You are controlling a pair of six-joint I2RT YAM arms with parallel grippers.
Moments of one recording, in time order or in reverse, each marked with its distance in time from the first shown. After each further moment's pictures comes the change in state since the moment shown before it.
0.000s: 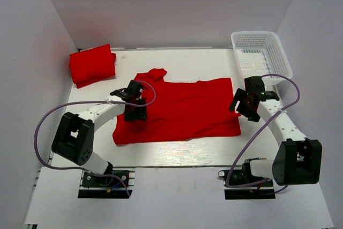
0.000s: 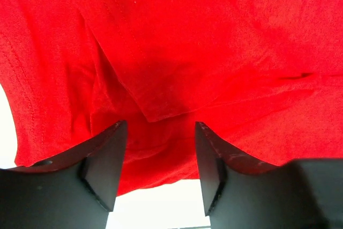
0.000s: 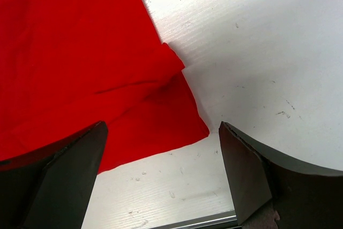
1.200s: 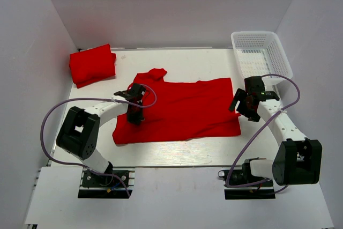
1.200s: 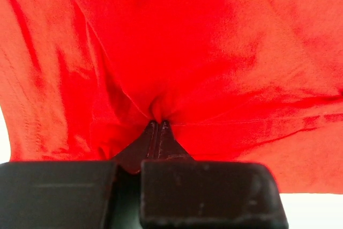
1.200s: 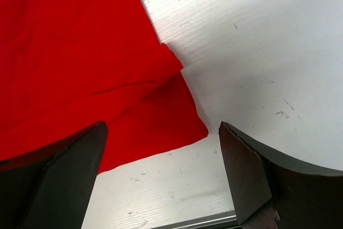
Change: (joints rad) left arm 0.000 0.072 -0.026 0.027 -0.028 -0.017; right arm 0.000 0.002 0.000 0.000 0.004 -0.001
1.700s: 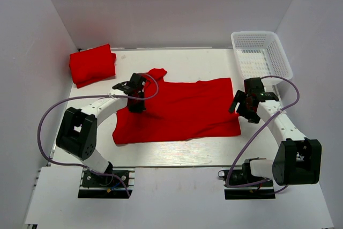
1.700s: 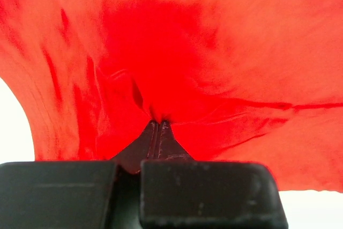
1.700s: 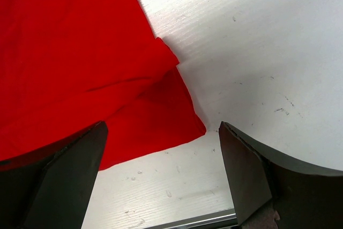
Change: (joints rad) left arm 0.000 -0.006 0.134 -0.028 -0.020 0.045; right arm 0.000 0.000 -0.021 0.000 -0.001 0.000
